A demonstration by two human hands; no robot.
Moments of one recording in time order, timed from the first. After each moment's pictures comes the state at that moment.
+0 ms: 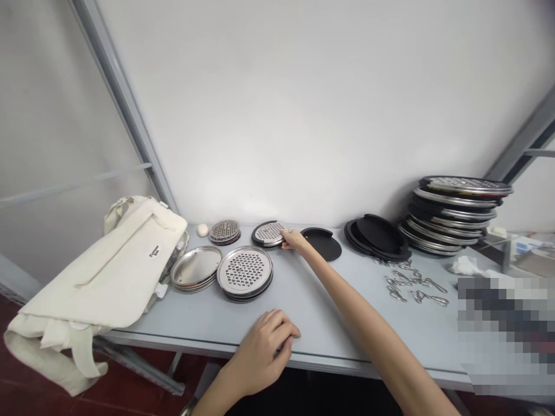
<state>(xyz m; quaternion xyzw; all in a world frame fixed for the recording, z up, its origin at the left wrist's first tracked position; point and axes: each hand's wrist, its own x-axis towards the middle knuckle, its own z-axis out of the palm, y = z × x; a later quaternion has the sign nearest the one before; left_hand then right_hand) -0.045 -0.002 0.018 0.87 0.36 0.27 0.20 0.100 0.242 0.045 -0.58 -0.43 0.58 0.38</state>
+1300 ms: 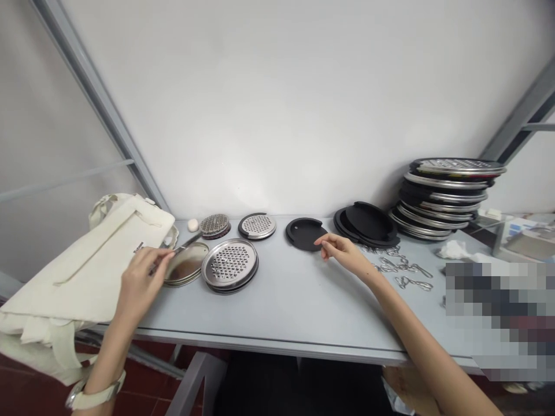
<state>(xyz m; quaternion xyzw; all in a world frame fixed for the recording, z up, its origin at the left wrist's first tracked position) -0.195 0.045 0.094 0.72 0.56 0.37 -0.17 0.256 0.135 0.036 -0.45 -0.68 0.39 0.43</state>
